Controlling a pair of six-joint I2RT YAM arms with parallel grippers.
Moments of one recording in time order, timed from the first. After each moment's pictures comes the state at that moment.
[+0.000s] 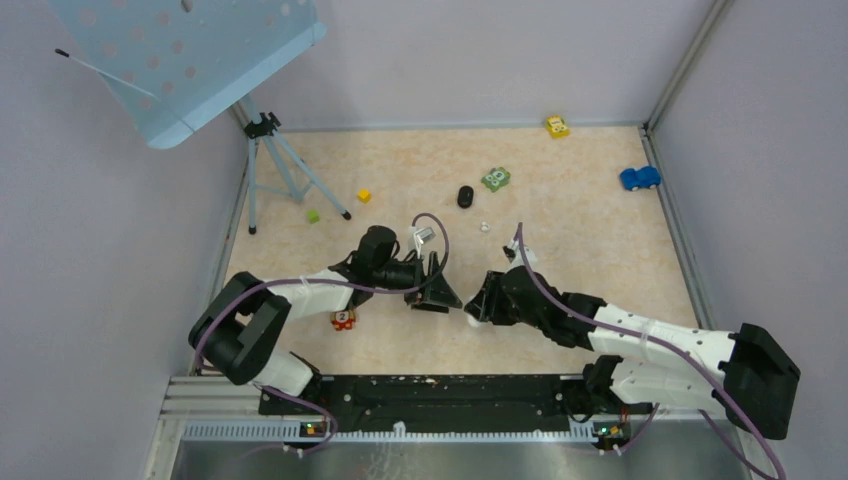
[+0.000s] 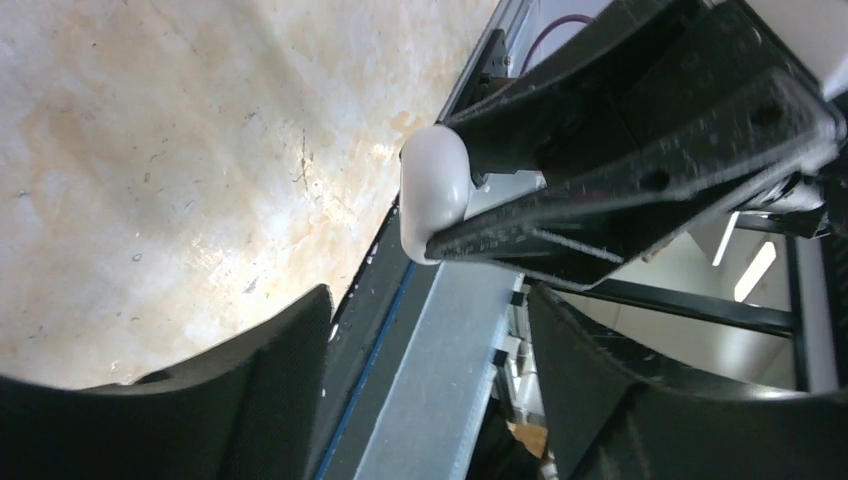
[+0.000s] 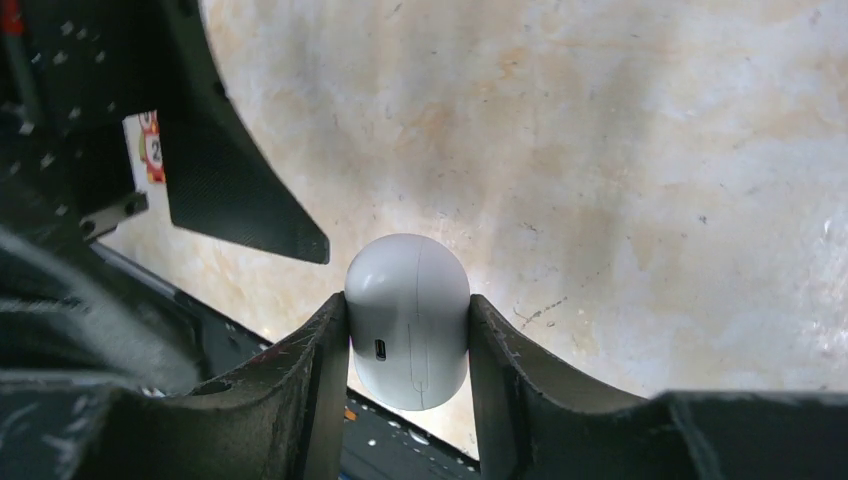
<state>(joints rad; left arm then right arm) -0.62 1.50 0.59 0.33 0.92 -0.89 1.00 1.02 0.51 -0.17 0.17 0.89</state>
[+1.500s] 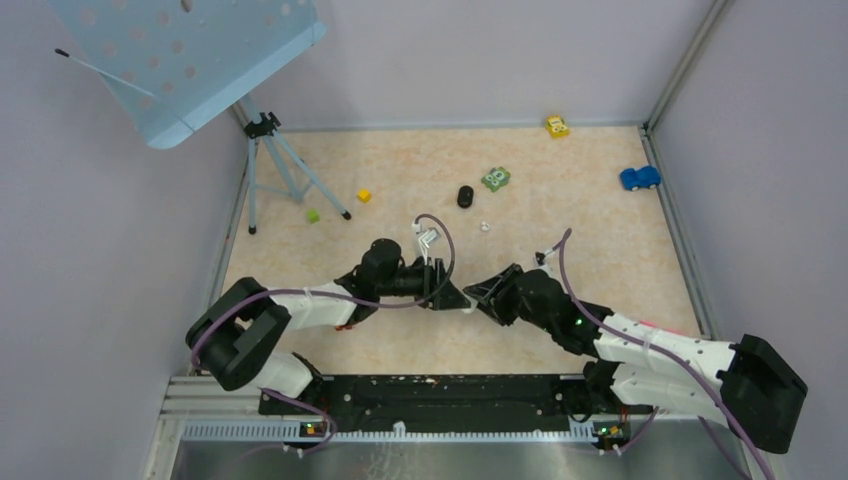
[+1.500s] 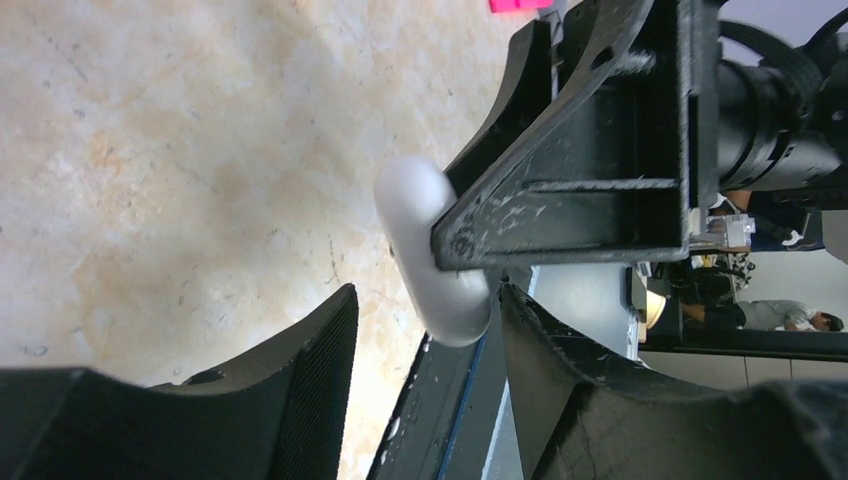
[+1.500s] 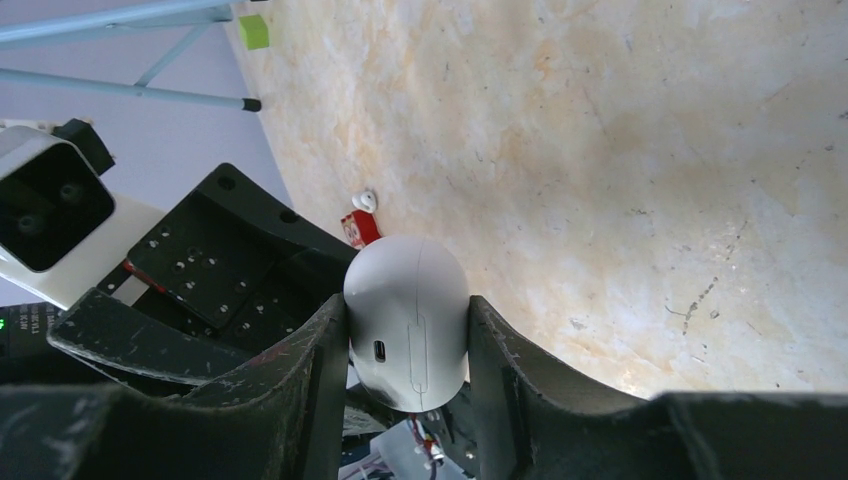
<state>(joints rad) -0.74 1.44 0.49 0.59 0.66 -0.79 0.91 0.96 0.37 0.03 0.16 1.54</state>
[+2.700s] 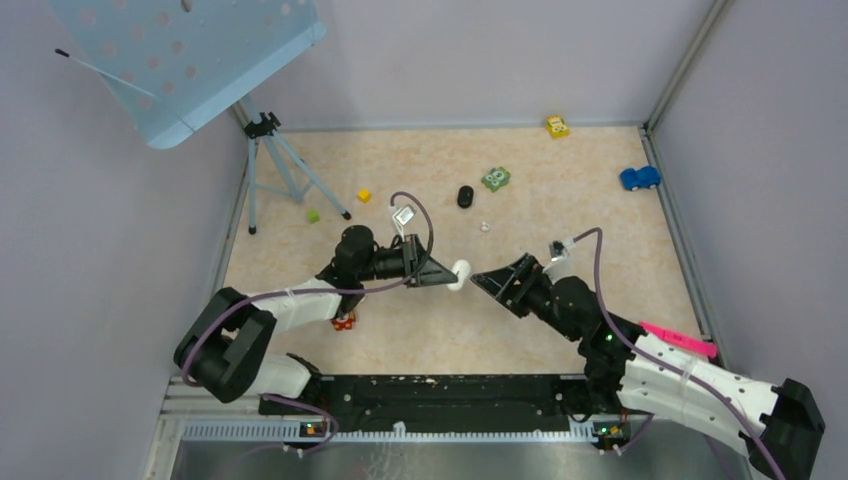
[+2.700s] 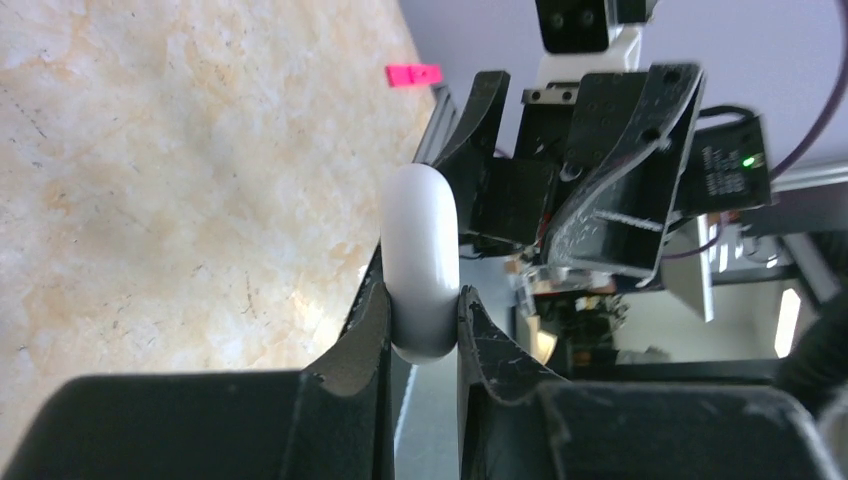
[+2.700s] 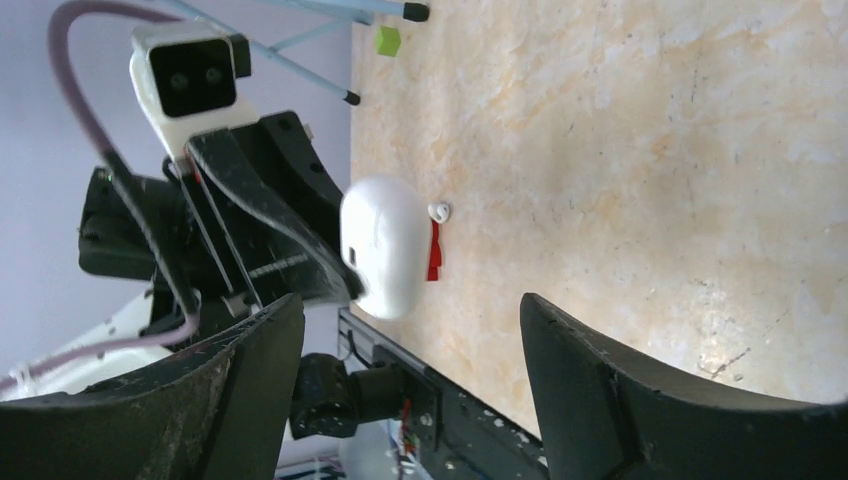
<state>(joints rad) -0.60 1.37 0.51 0.70 0.81 -1.03 0.91 0.65 0.33 0.07 0.20 1.25</state>
